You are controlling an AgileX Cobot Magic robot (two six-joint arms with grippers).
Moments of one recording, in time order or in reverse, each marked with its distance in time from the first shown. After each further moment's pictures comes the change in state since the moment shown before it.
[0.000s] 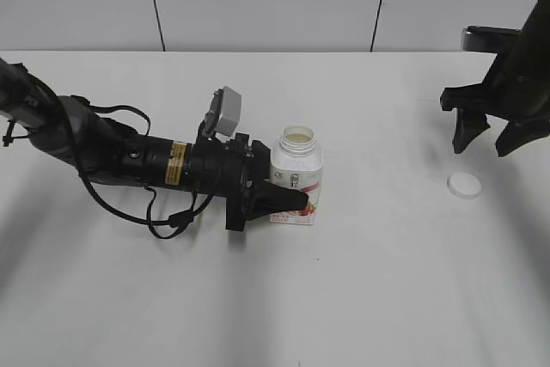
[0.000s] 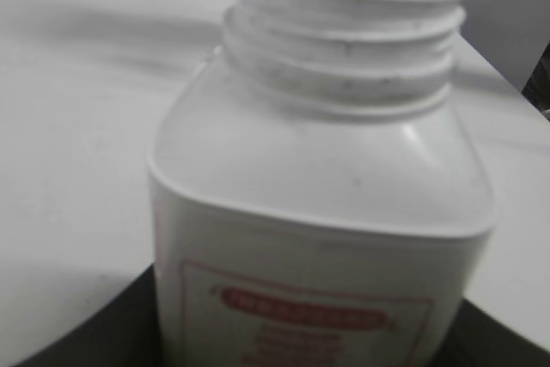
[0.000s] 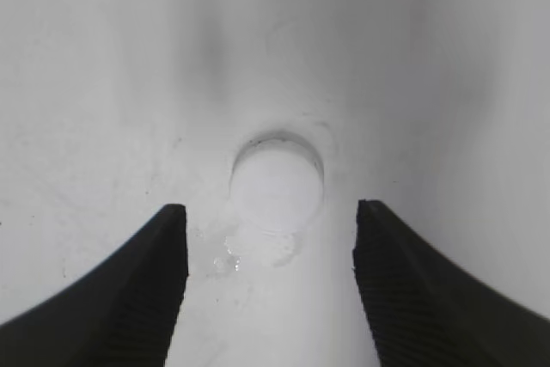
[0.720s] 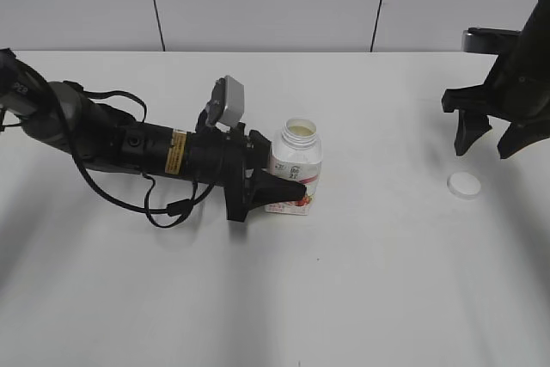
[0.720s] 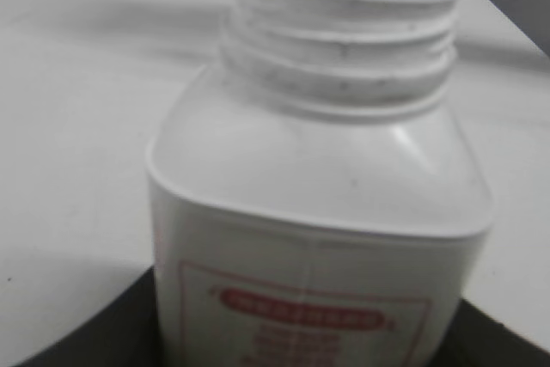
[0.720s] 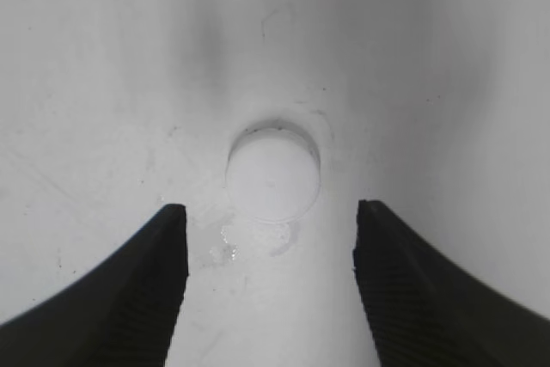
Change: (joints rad) left arm -0.001 -0.053 0.000 0.011 0.091 -0.004; right arm 0.000 -0.002 0.000 -0.004 0.019 0.001
